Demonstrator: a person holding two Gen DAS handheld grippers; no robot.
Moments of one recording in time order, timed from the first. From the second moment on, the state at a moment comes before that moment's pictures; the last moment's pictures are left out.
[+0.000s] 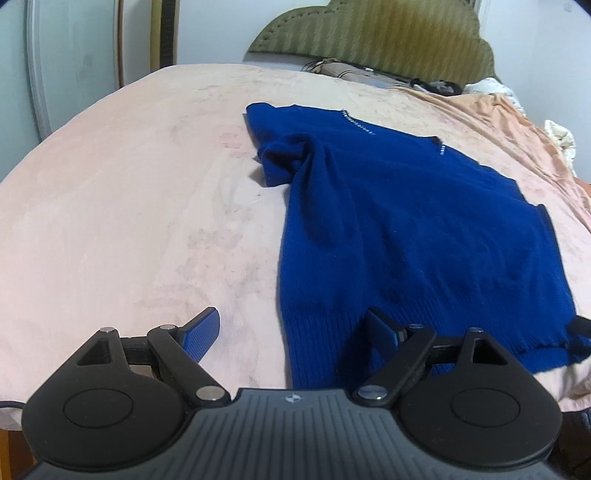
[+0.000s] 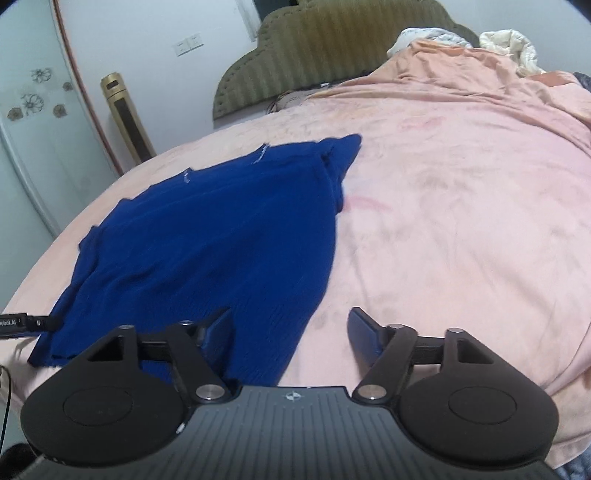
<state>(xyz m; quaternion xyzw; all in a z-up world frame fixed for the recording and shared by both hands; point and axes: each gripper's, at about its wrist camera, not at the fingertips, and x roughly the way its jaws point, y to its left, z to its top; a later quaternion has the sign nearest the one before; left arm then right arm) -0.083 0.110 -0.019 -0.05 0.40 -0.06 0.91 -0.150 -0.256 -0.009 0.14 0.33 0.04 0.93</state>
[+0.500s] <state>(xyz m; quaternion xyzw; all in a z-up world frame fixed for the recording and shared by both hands) -0.096 0.089 -0.021 -0.04 0.38 -0.11 0.92 -0.160 -0.219 -0.010 0.10 0.33 0.06 0.94</state>
